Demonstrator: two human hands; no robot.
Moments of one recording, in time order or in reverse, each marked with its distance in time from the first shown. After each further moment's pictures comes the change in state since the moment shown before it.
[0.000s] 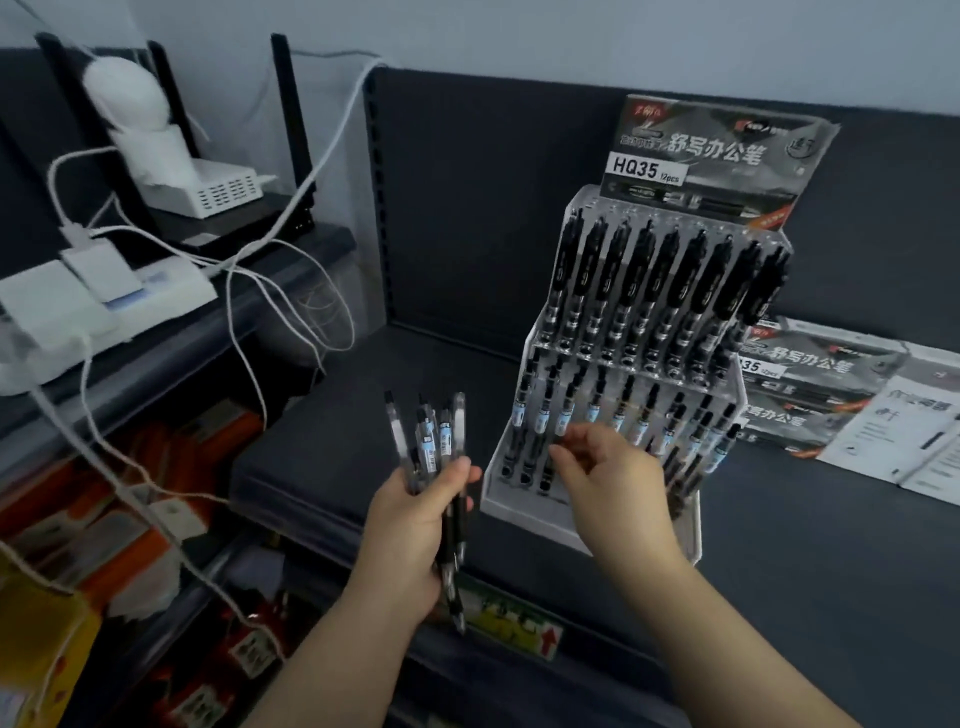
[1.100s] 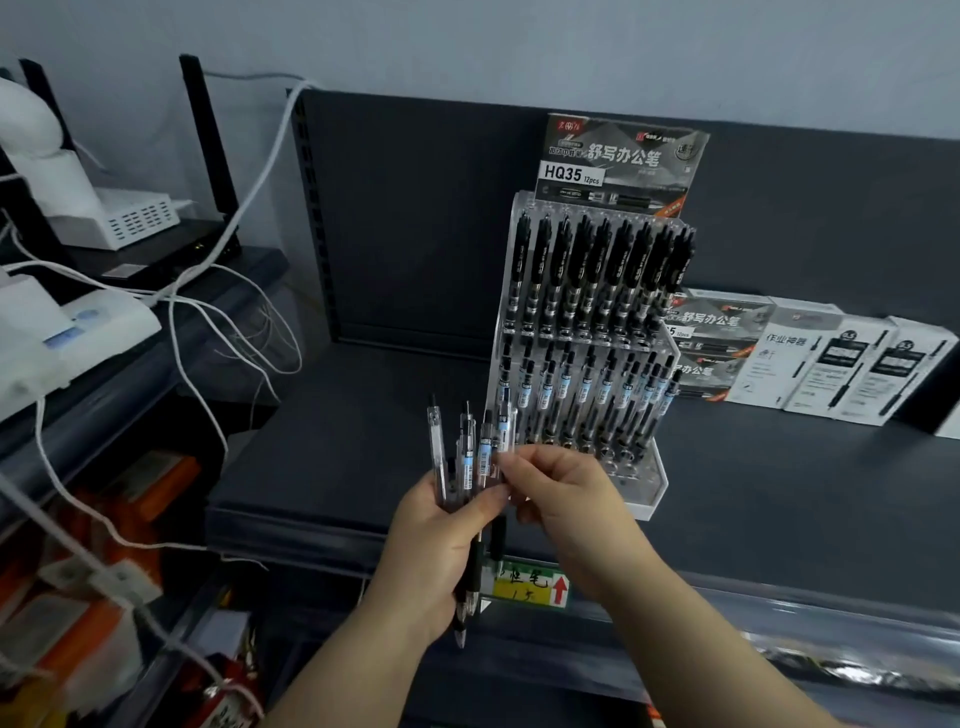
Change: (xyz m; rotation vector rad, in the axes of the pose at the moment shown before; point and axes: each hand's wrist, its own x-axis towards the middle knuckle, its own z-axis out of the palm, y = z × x) left_hand -0.023 0.004 -0.026 0.102 -0.444 0.064; right_hand -0.062 -0.046 0.018 0.707 -0.161 0.237
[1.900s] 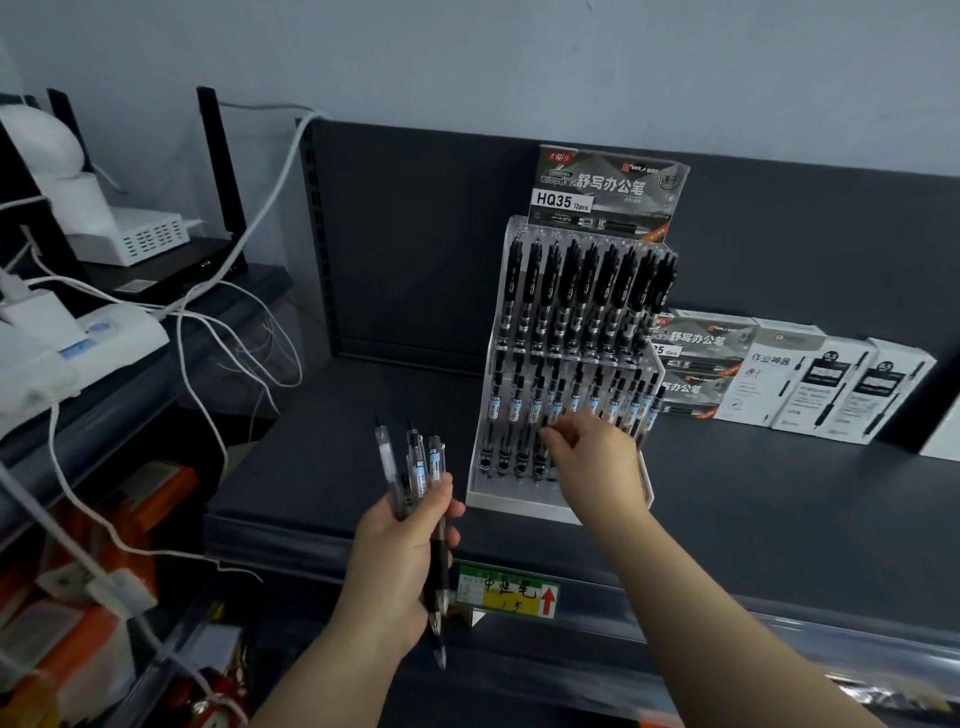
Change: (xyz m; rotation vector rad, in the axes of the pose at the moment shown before) left_hand -0.001 -0.002 -0.013 -0.066 0.218 -0.044; right_hand 0.041 -0.008 -0.037 -0.890 0.401 -0.129
